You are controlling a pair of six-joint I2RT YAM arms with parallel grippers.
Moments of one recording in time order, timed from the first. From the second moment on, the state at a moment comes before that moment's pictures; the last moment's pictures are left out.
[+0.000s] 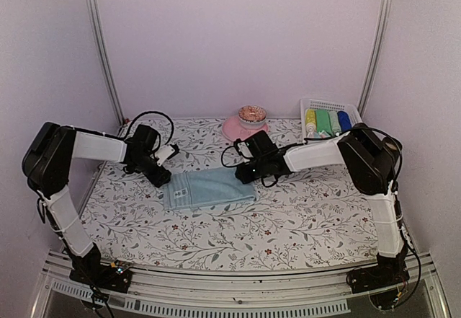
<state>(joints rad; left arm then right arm) -0.32 1.79 0.99 -0.24 -0.05 0.45 0.77 2.23 1.50 -0.08 -0.01 0.23</state>
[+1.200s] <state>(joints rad) -0.52 1.61 0.83 -0.32 -0.10 0.55 0.80 2.23 1.50 -0.08 0.05 0.21</state>
